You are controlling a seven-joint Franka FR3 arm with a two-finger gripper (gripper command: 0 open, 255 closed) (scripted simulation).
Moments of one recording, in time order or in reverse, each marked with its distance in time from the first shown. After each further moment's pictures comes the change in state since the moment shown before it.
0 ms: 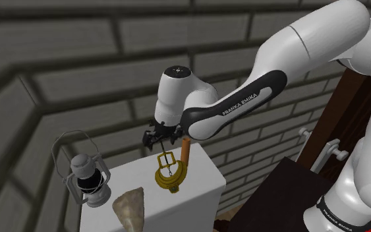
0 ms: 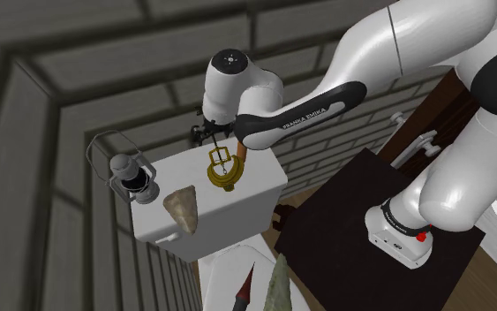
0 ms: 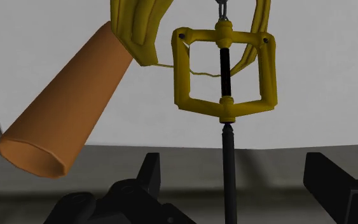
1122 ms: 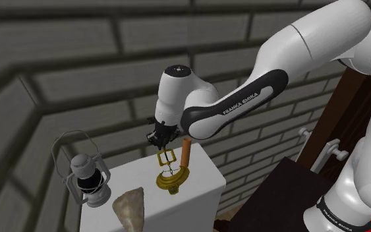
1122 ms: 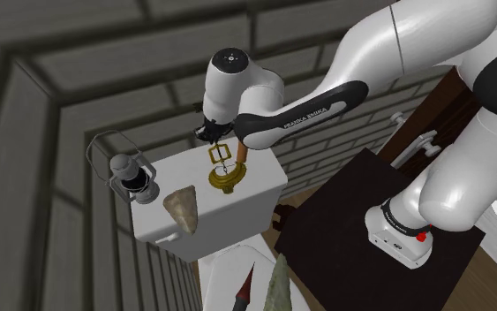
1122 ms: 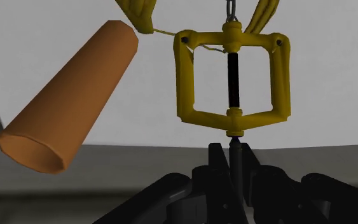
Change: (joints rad) arm -0.003 -0.008 0.002 -0.003 0.007 -0.005 -0.006
